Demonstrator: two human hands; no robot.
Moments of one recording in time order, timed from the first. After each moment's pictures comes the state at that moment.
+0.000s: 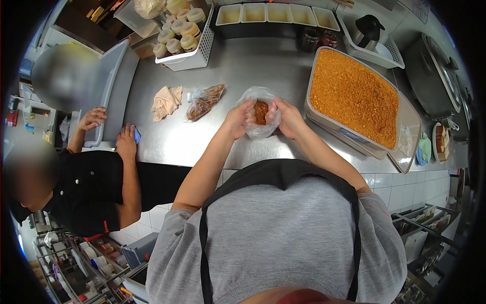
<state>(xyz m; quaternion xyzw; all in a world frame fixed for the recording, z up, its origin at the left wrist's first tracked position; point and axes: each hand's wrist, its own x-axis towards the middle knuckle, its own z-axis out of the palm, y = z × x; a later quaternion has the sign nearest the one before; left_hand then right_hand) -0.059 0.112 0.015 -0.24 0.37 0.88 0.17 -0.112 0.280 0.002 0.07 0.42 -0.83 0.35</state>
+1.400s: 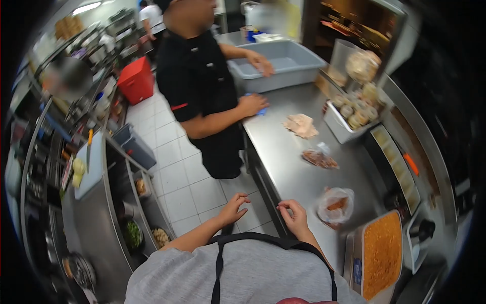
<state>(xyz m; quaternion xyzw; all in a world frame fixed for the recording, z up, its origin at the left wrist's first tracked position) 0.269 0.148 -0.062 -0.34 0.85 0.32 -0.25 0.029 0.230 0.035 -0.63 0.53 -0.50 0.27</state>
